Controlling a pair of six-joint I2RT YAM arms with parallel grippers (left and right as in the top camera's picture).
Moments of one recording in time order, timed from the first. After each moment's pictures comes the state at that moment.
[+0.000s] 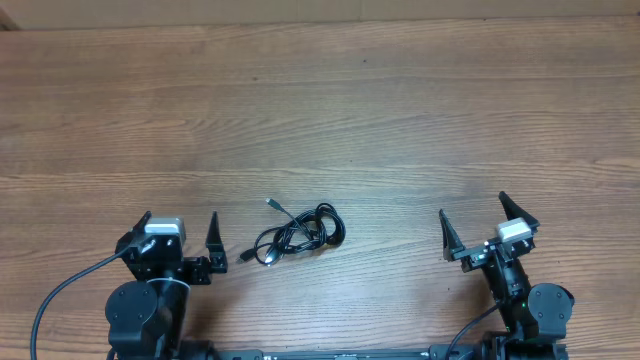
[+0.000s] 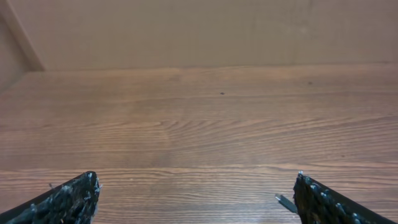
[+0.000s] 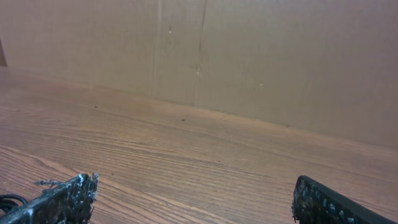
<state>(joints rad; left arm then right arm) -0.01 0.22 0.48 -0.53 0.00 0.00 -0.06 0.01 0.02 -0.01 -0.33 -0.11</state>
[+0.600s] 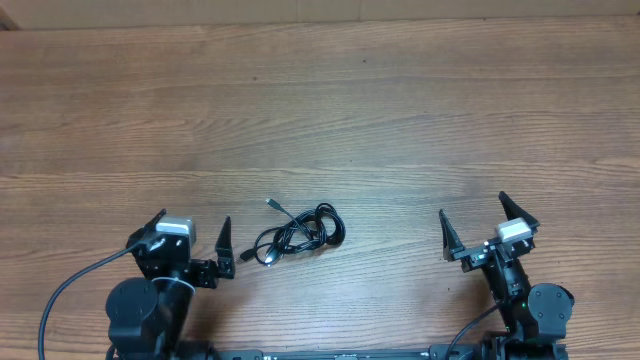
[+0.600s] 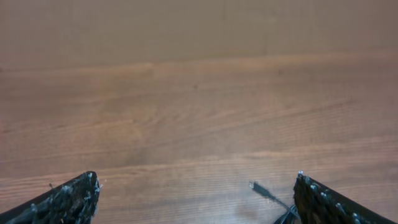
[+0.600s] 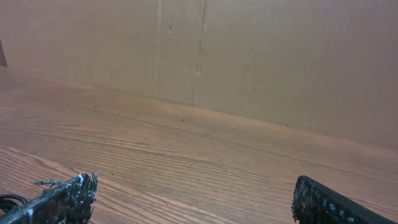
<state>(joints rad) -0.01 0.25 0.49 -0.56 0.12 0.03 -0.06 0.01 0.02 -0.01 -0.33 -0.11</state>
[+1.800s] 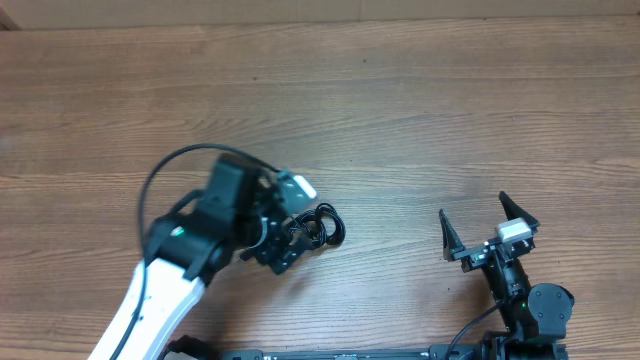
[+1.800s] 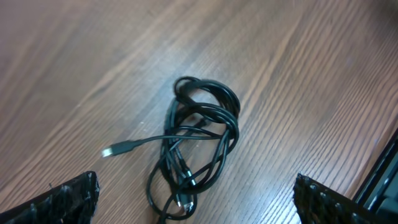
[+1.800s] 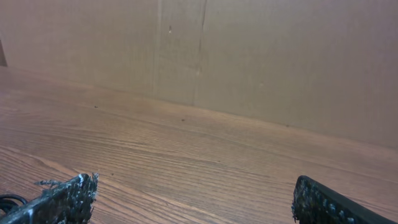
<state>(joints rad) -0.45 1.14 0.98 -0.91 0.26 0.38 -0.06 0.01 0.02 -0.01 -0.33 -0.11</state>
